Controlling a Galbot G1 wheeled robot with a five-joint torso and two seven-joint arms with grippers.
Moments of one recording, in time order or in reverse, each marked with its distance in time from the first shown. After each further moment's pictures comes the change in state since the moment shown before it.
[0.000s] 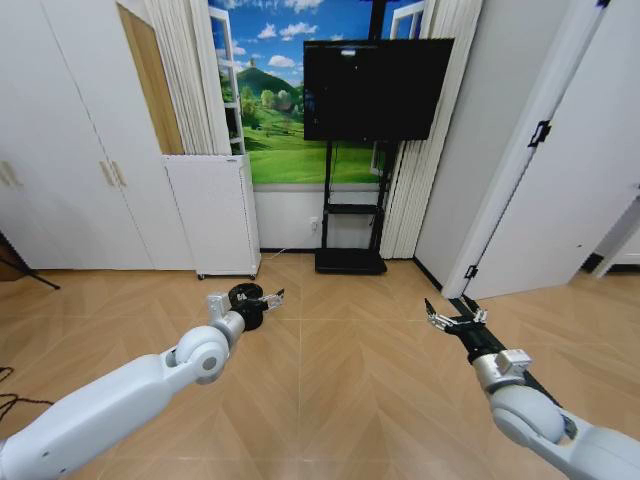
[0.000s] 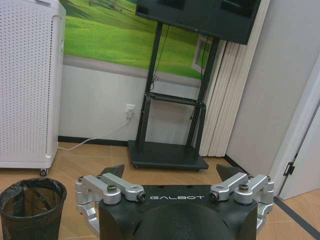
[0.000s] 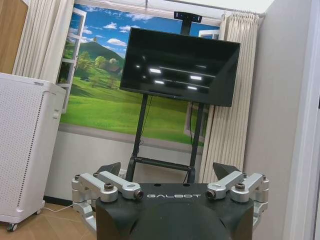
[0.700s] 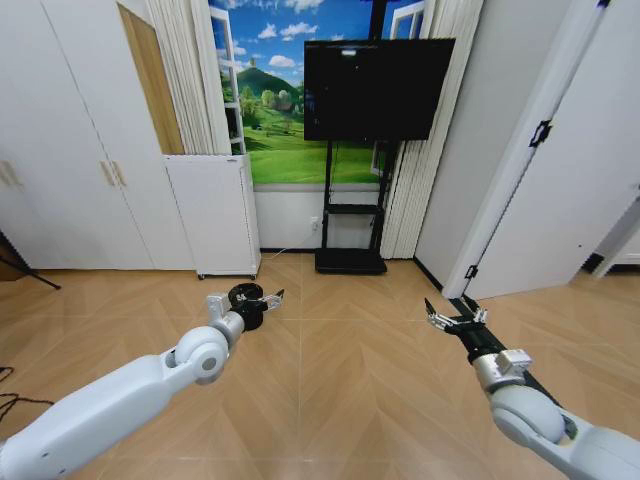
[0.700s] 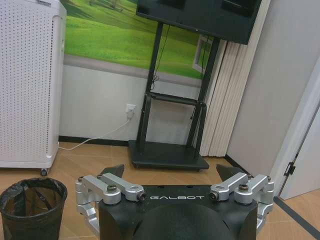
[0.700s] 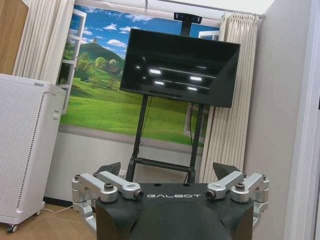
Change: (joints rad) left arm 0.003 0.001 -0.003 0.000 0.000 0.000 0.000; right arm -0.001 0.001 0.002 0.001 -0.001 0.001 -0.001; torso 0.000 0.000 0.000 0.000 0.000
